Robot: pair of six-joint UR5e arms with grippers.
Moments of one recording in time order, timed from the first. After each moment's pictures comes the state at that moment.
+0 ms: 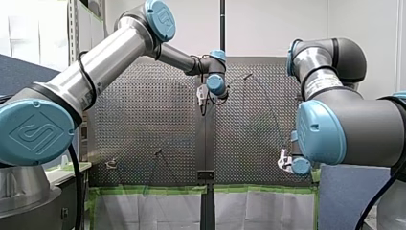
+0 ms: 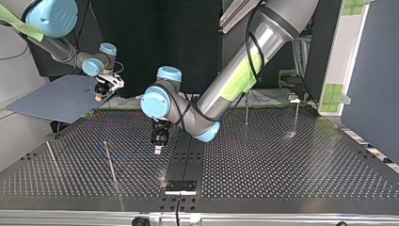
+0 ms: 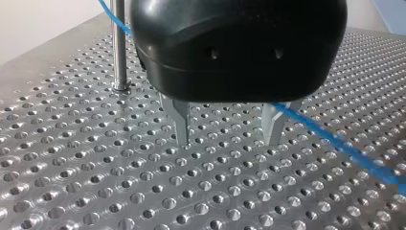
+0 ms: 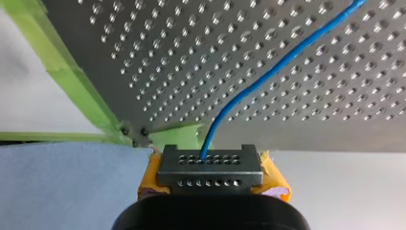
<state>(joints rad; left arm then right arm) -0.65 -2.34 -0.90 -3.11 -1.95 -1.72 1.66 -0.55 1.56 -0.78 1.71 1.72</state>
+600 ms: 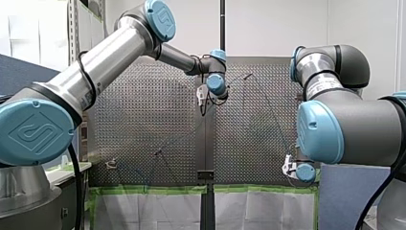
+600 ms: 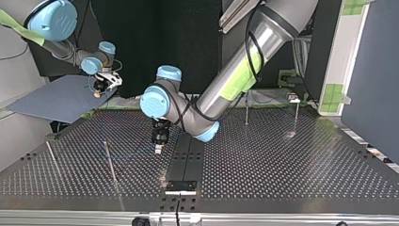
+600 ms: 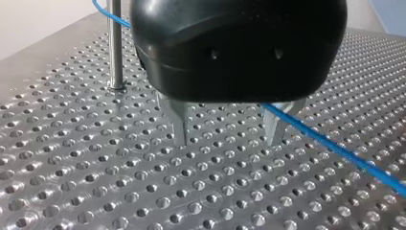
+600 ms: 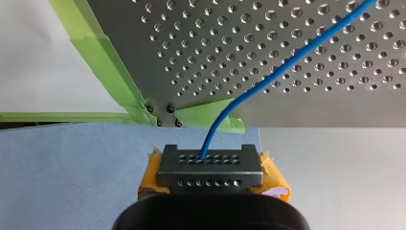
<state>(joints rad) -0.65 -2.34 -0.90 -3.12 -1.96 -1.73 1.63 -0.50 1.55 -0.78 1.70 1.73</state>
